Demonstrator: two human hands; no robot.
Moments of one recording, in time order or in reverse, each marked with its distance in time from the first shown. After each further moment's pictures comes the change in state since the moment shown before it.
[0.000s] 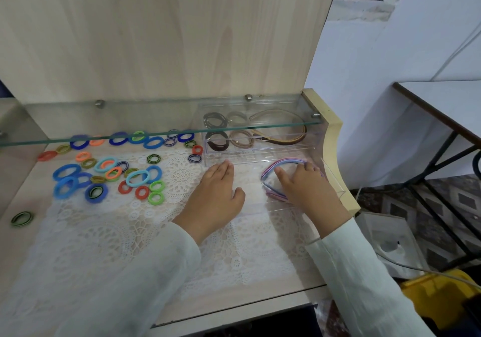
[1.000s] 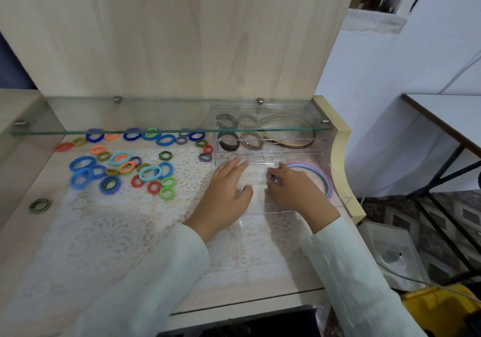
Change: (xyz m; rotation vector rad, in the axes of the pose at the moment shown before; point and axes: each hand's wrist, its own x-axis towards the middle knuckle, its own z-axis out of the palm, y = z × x) left_hand 0.000 -0.012 0.017 -0.402 0.261 0.137; right_hand 0.014 -0.025 0.008 -0.102 -0.200 -0.290
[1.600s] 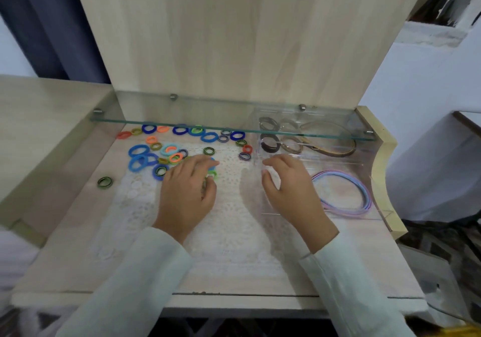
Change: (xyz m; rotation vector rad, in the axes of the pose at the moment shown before) left_hand -0.053 -0.074 -0.087 0.494 0.452 0.051; right_hand -0.024 -0.078 0.023 0.237 0.556 -0.411
